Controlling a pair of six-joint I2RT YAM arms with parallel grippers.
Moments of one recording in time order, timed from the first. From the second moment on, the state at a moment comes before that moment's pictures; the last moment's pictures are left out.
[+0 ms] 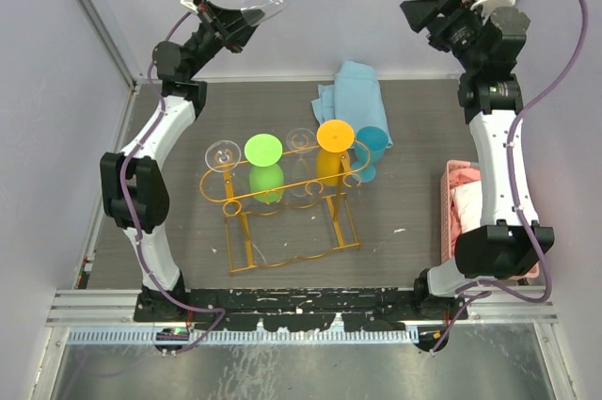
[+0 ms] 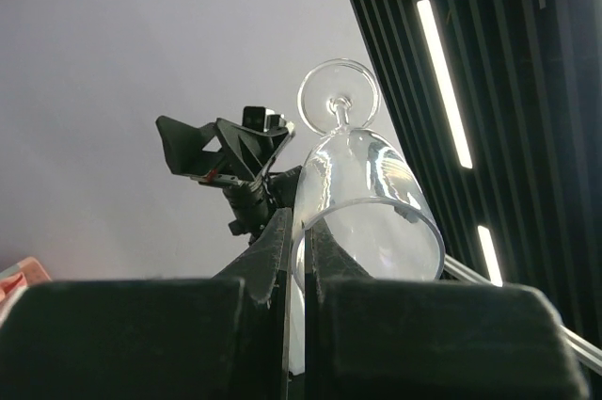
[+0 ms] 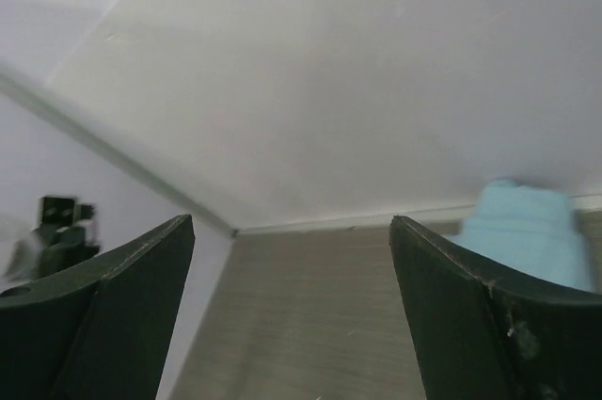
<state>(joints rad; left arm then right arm) -0.19 1.91 1.71 0.97 0.73 -1.93 -0.04 1.51 1.78 -0.16 -0.30 0.64</state>
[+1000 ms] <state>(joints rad) -0.23 1.90 1.69 1.20 0.79 -2.06 0.06 1.76 1.60 1.30 -0.76 2.08</state>
